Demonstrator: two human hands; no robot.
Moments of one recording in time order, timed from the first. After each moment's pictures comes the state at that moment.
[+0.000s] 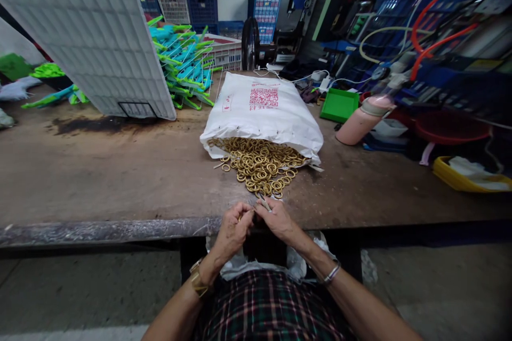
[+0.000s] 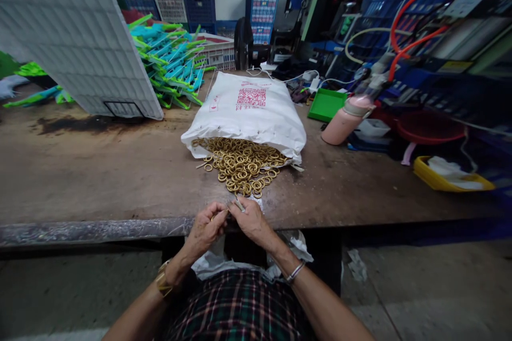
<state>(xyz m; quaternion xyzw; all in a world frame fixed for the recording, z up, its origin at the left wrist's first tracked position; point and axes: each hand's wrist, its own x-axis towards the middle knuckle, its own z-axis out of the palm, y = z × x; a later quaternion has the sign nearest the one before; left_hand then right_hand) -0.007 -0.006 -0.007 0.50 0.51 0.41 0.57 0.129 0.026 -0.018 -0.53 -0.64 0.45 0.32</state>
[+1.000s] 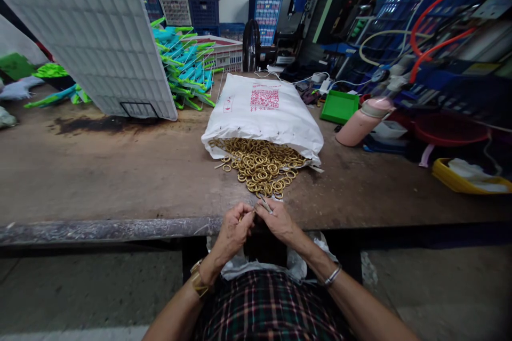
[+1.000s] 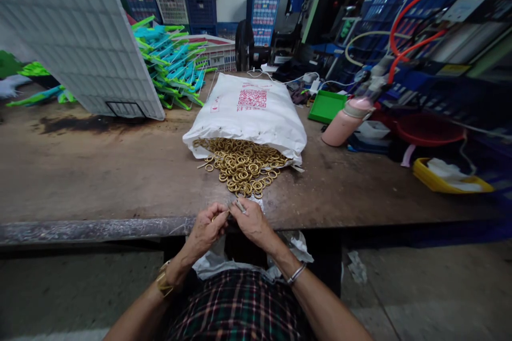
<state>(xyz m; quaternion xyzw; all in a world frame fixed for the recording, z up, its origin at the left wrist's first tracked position) -0.008 -0.008 -0.008 0.48 0.51 0.41 0.59 0.128 0.023 -0.015 -0.54 -0.66 0.42 0.32</state>
